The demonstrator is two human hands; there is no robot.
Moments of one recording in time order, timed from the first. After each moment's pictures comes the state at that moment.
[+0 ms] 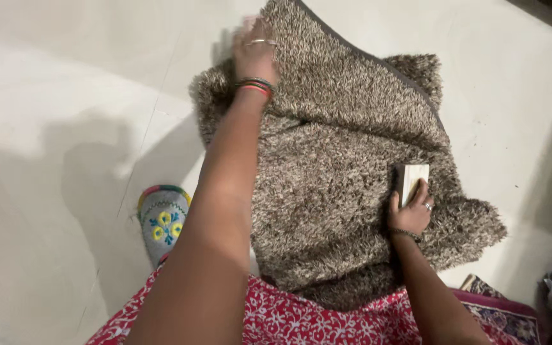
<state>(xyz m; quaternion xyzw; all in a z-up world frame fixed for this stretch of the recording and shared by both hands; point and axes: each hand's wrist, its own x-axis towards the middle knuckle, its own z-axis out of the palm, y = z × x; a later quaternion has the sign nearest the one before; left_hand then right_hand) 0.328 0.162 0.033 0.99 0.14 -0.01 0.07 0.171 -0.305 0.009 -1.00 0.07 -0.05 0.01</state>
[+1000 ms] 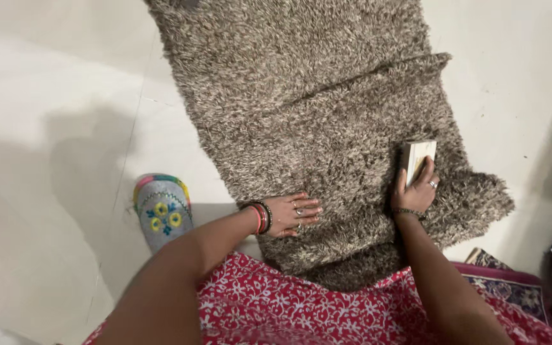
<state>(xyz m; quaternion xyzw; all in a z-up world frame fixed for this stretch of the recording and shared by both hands) 0.057 0.023 -0.028 0.81 -0.53 -0.14 0.20 0.170 -0.330 -0.015 -0.99 0.07 -0.07 0.04</state>
